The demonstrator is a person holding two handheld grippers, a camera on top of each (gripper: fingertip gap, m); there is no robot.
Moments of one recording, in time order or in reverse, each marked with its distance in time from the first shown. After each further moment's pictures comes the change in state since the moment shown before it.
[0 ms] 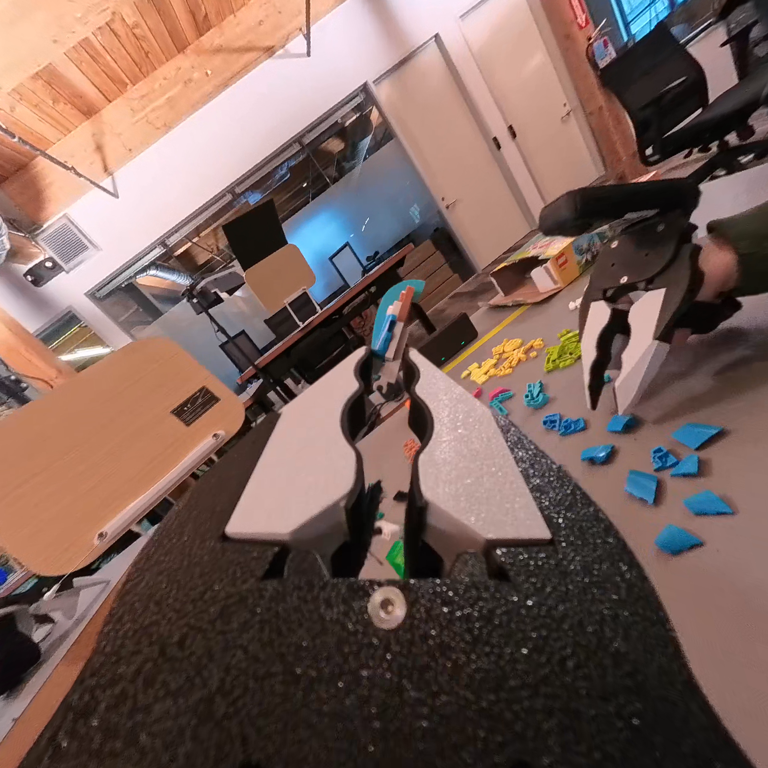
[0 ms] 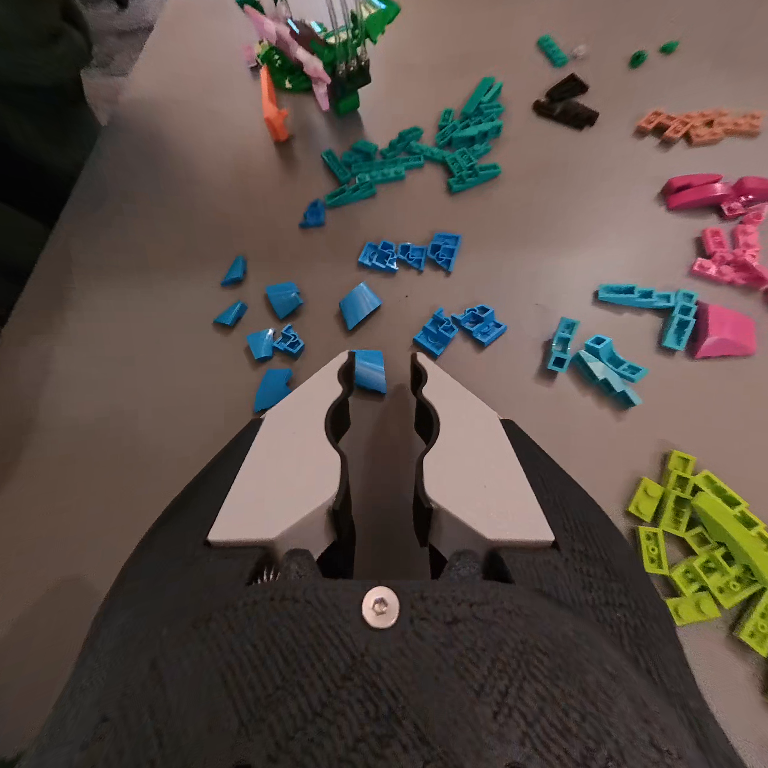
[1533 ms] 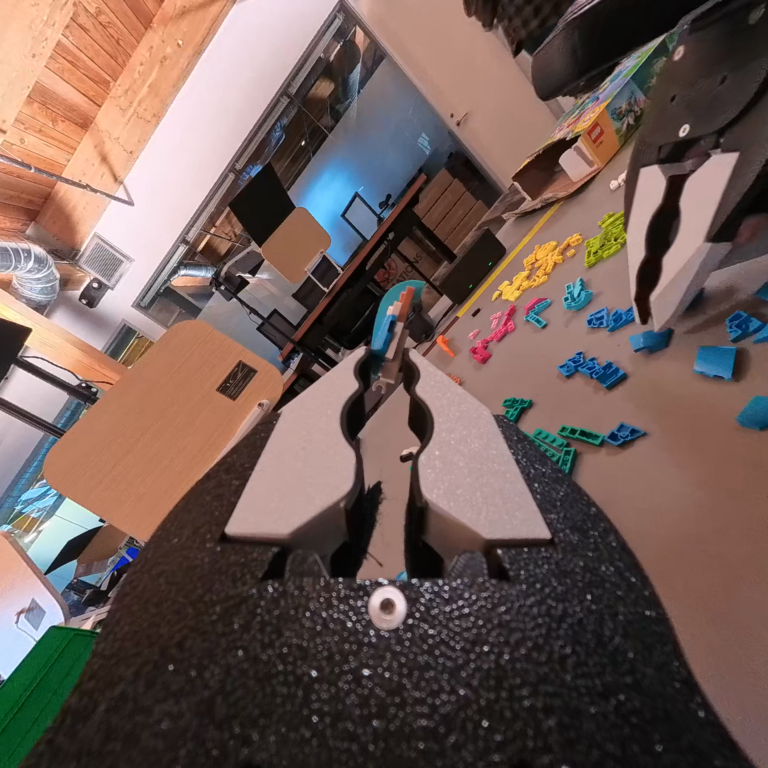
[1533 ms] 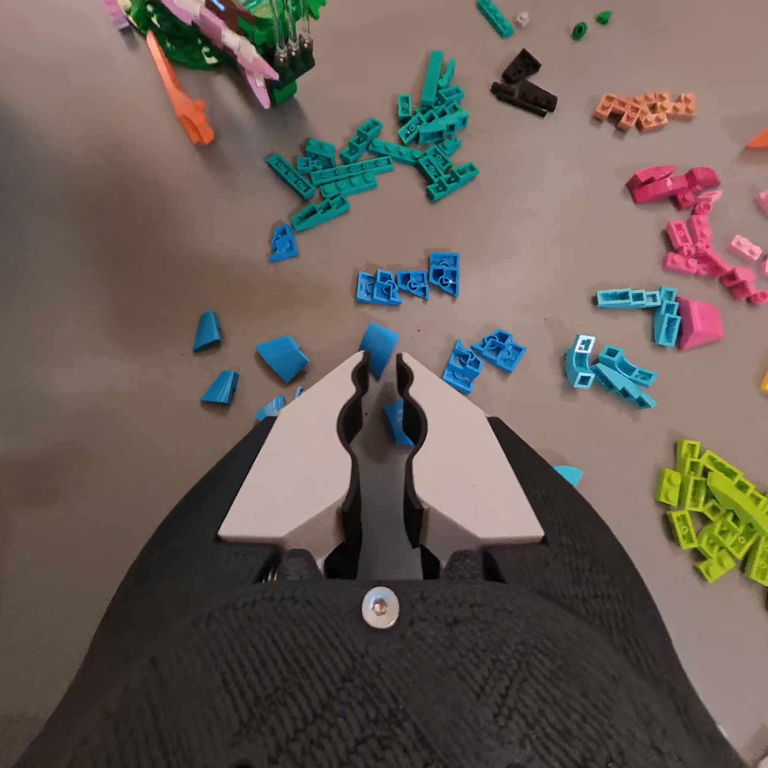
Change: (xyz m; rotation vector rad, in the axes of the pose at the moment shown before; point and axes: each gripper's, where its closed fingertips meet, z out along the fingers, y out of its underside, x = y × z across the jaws) left arm -0.002 0.046 -0.011 -0.129 -0.011 0.224; right arm -0.009 -0.014 0.027 -0.126 0.299 0.058
